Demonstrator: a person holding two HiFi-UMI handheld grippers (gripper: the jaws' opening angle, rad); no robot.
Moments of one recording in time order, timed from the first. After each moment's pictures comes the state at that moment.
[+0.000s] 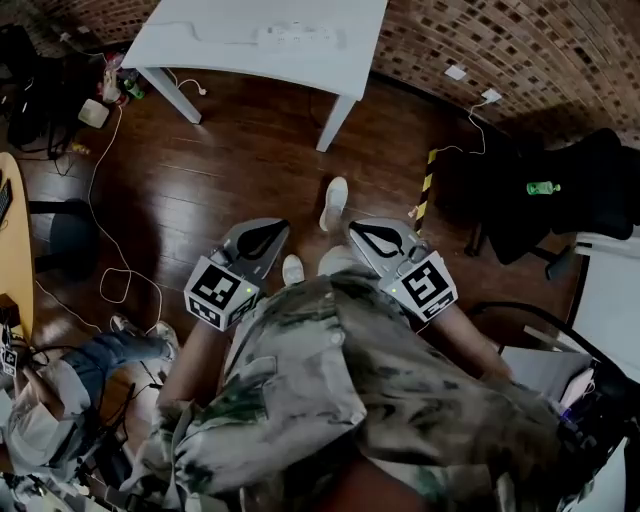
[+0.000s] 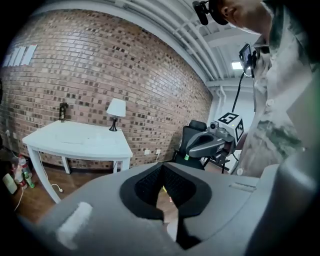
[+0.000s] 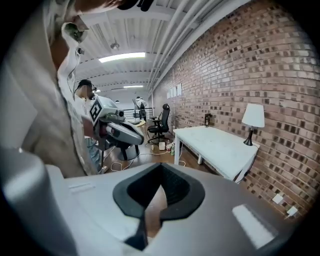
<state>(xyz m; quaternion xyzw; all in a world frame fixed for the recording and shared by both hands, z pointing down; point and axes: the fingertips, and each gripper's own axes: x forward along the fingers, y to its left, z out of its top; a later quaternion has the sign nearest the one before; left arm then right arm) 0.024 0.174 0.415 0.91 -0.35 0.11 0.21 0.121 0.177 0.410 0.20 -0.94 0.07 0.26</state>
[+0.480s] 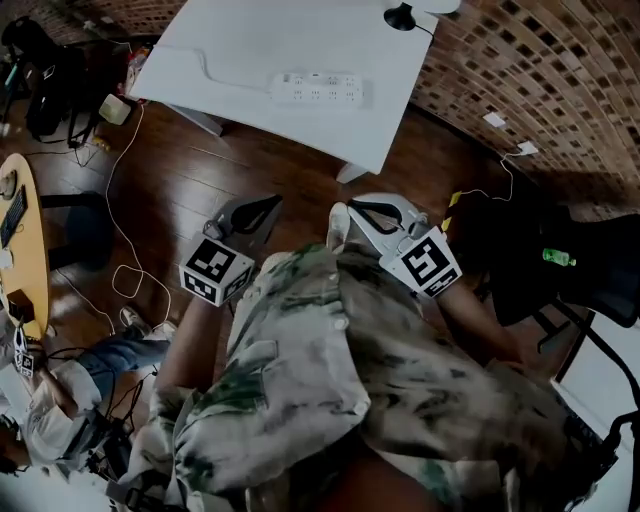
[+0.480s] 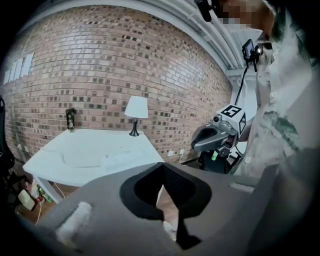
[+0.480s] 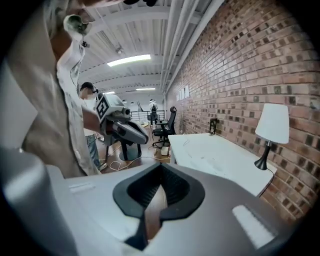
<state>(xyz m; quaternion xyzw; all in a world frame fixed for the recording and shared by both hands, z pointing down) -0.008 -0.065 0.432 0.87 -0.42 0.16 0.20 0.096 -0.070 0.430 0.10 -0.96 0.03 0.25</state>
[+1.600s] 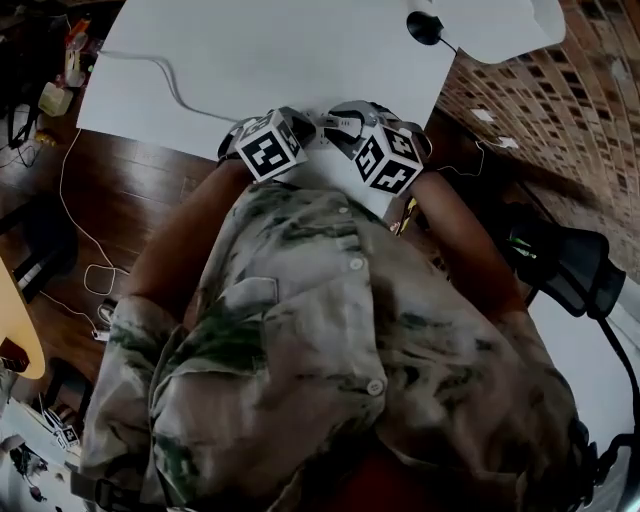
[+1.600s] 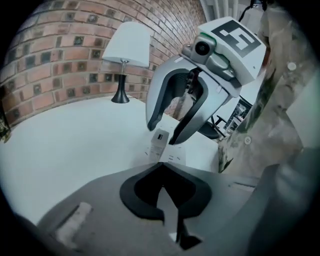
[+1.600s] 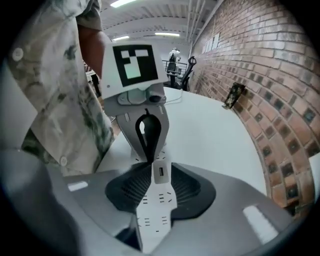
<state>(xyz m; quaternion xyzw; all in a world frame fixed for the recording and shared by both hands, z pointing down) -0.034 -0.315 0.622 0.90 -0.16 0.35 0.22 -0.037 -0.321 0.588 -0.01 -0.85 -0.06 0.53</state>
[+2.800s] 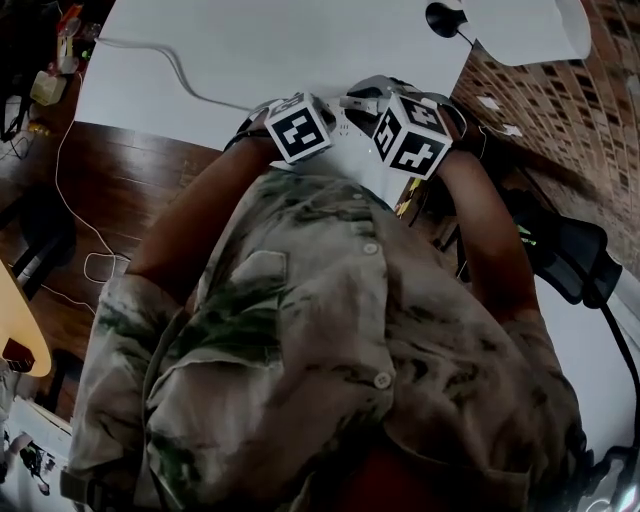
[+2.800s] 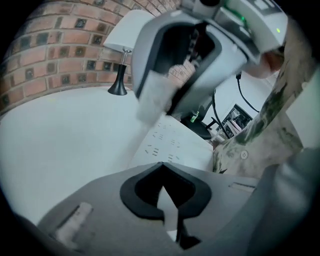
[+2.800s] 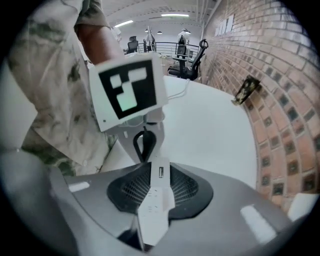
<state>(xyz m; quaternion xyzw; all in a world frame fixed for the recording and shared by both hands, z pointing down) -0.026 -0.316 0.624 0.88 -0.11 0.37 0.27 -0.050 -0.340 0.558 -0.08 -0.79 -0.05 0.61</state>
